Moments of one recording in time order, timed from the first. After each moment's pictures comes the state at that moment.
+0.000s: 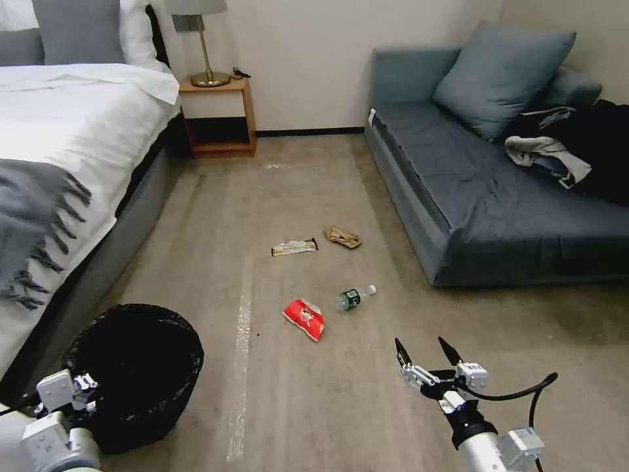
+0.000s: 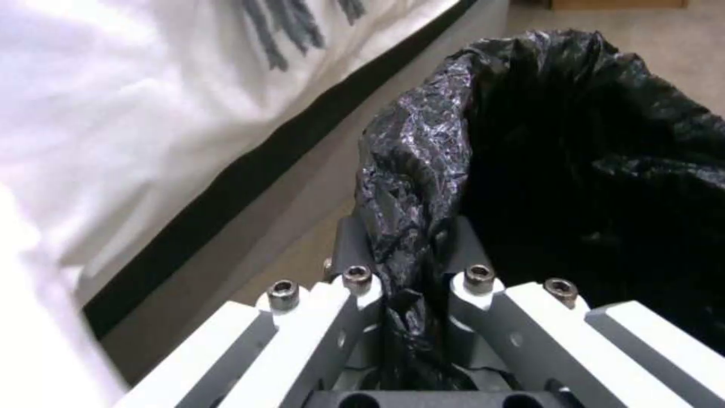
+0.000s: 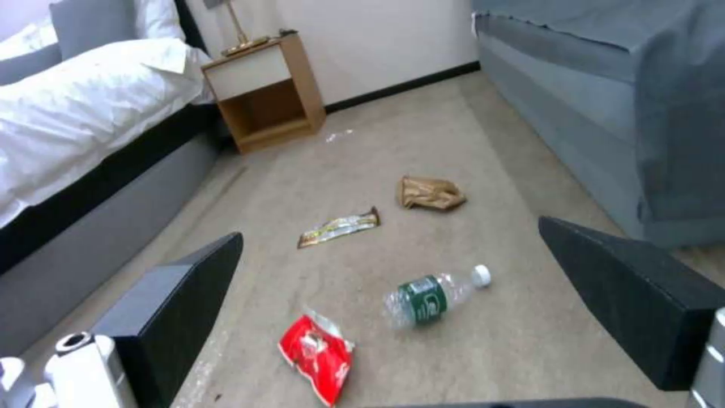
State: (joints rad) left arm 1.86 -1.23 -0.83 -2.12 -0.47 0.13 -0.56; right arm -1.86 1.15 0.42 2.16 0.48 0.16 0.09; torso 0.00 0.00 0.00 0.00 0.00
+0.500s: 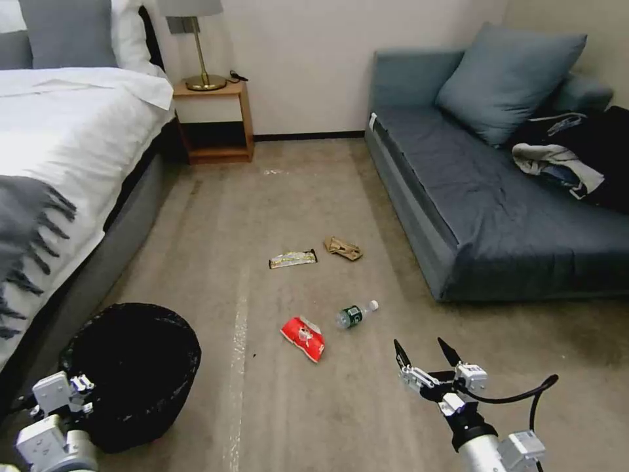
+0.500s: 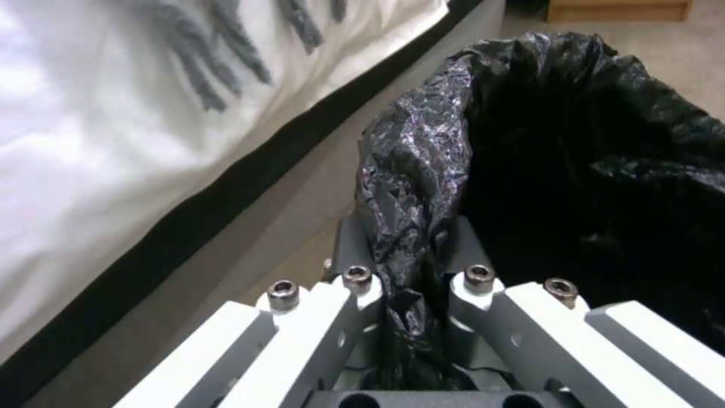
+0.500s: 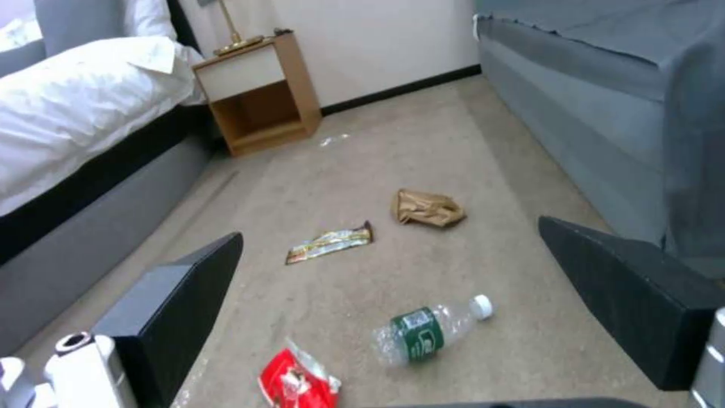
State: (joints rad) left arm 1.86 -1.23 -0.83 -2.11 -0.47 0.10 -0.56; right arm -1.87 1.15 0.42 2.17 0.47 0.16 0.09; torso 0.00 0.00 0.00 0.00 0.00
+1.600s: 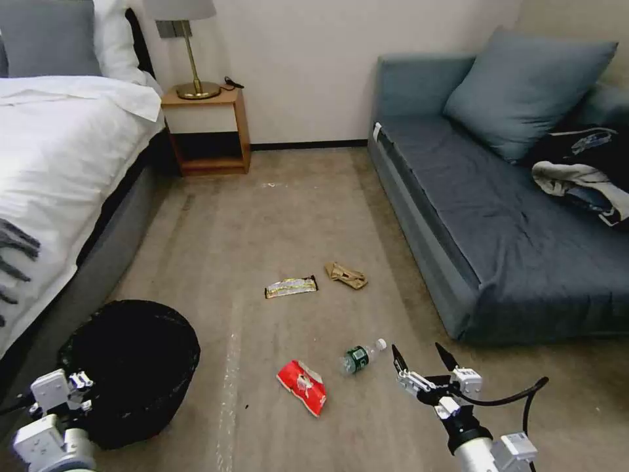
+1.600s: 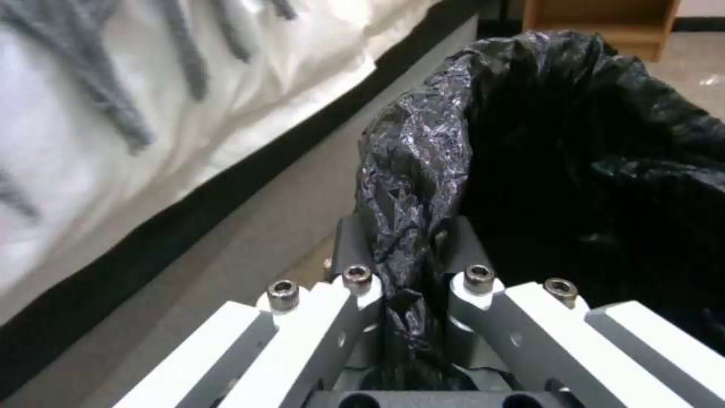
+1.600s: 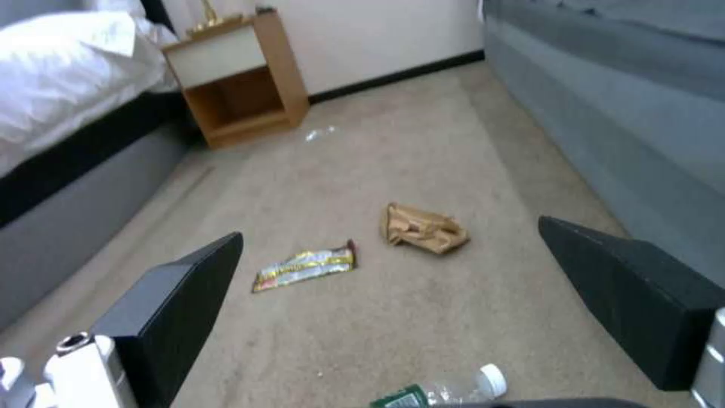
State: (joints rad) left arm 1.87 -1.23 -0.83 -2.10 -0.47 0.05 -0.53; right arm -1.83 1.13 0.37 2.11 0.45 0.14 0.12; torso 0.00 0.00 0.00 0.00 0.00
